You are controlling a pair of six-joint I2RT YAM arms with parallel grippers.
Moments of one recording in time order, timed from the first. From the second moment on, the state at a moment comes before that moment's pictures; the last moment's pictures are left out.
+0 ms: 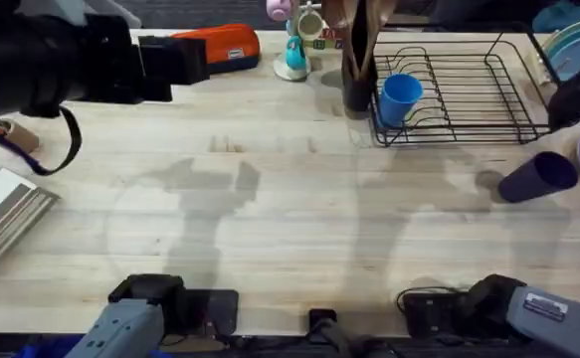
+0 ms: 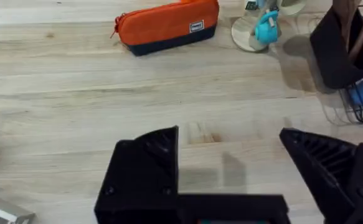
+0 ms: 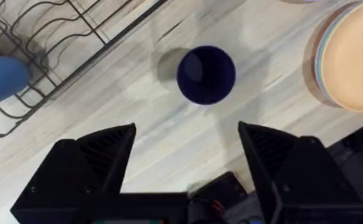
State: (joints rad) left arm -0.01 0.92 1.22 -0.96 0.09 -0.01; right arm -0.45 1.30 1.45 -1.40 0.10 0.18
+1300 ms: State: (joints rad) left arm -0.01 0.92 1.22 -0.96 0.09 -0.01; right arm -0.44 1.45 1.24 -1.18 0.05 -0.06
